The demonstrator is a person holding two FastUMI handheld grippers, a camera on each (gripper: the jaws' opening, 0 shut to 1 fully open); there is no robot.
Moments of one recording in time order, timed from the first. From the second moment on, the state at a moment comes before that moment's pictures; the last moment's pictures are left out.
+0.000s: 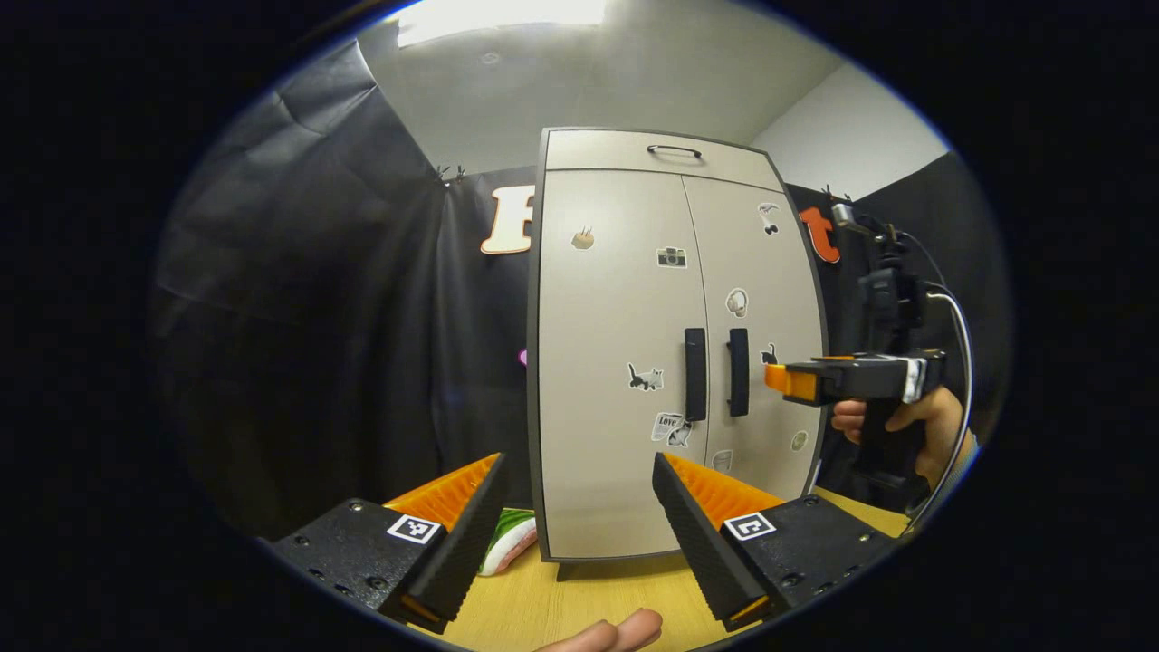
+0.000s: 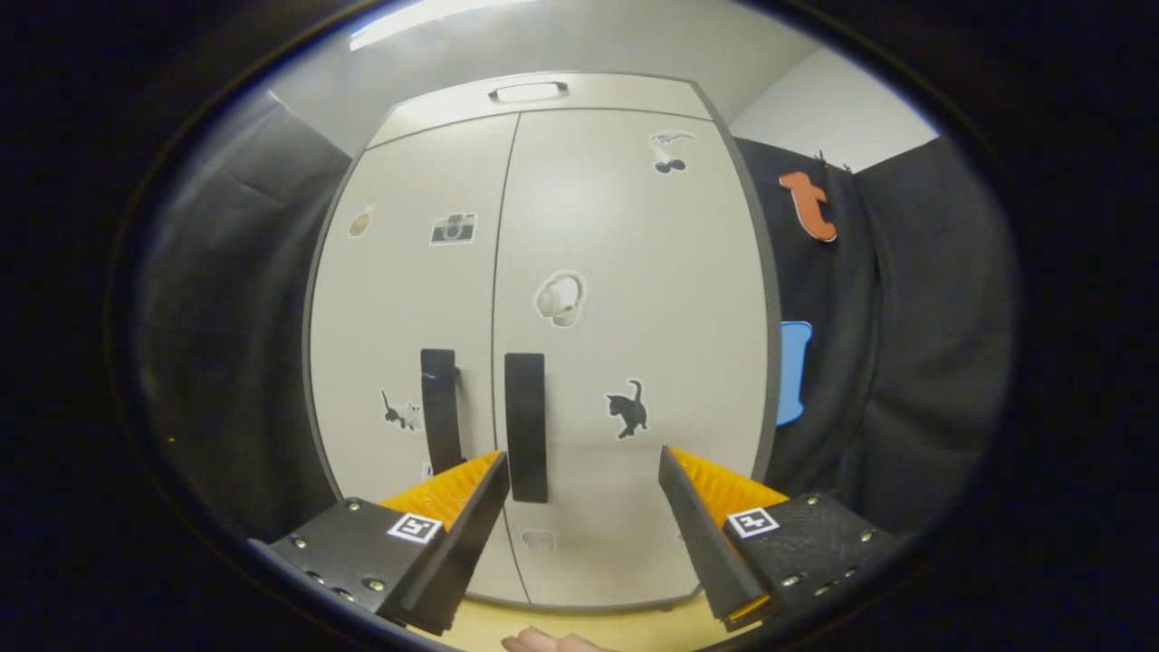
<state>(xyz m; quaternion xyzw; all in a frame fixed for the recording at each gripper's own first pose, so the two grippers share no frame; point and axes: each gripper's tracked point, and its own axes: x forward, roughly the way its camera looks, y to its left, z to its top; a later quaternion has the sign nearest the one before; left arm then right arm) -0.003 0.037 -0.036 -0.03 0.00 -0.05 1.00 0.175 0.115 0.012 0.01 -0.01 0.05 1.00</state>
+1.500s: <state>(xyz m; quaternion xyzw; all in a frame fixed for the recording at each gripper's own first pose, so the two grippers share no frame) -0.002 0.059 -0.057 -0.03 0.03 -0.01 1.00 0.245 0.161 0.004 0.01 0.04 0.07 1.00</state>
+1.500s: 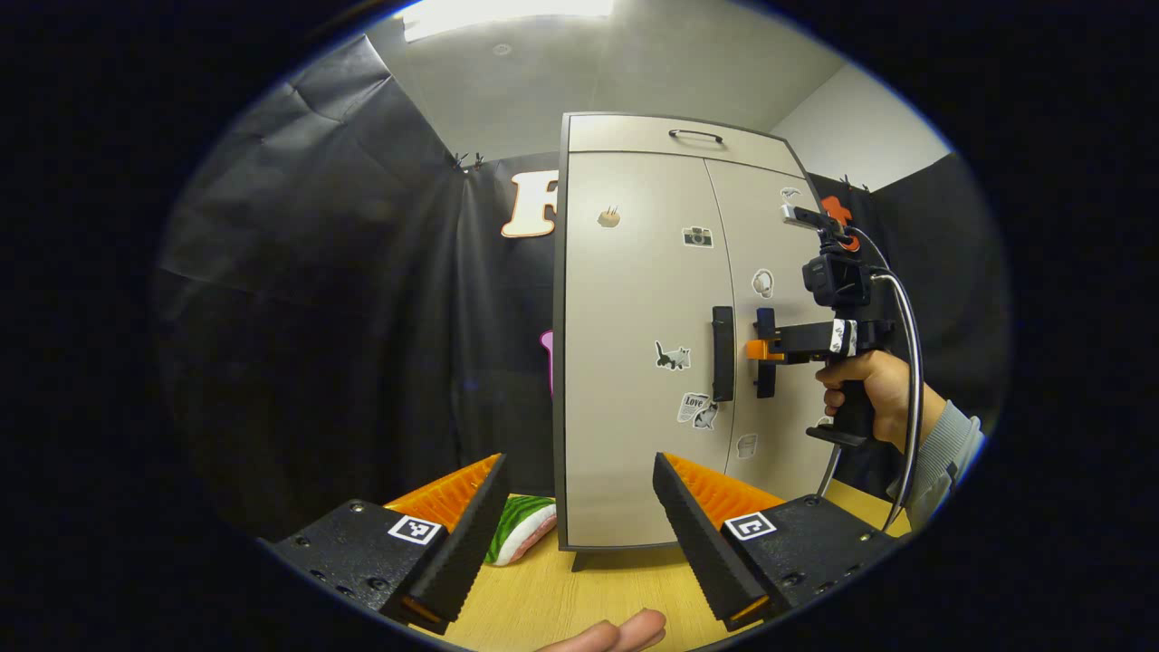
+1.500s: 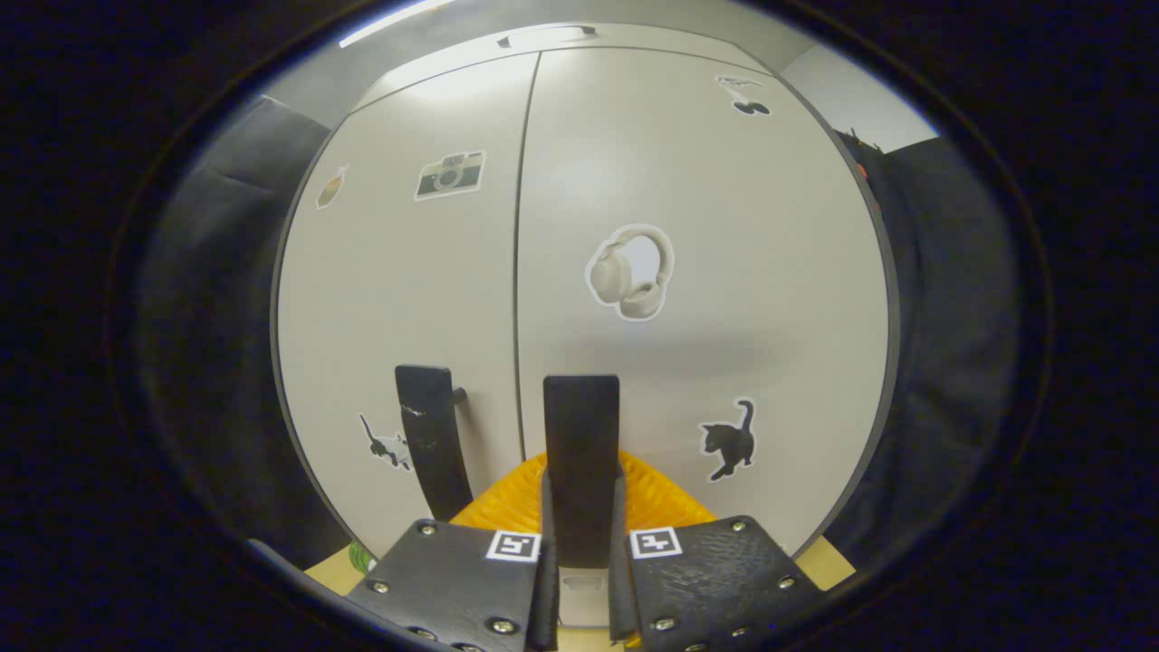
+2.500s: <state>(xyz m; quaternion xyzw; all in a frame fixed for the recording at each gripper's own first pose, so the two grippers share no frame) -0.045 0.025 -0.030 -0.04 0.01 -0.03 1.00 0.177 0.132 0.006 0.04 0.06 0.15 0.99</state>
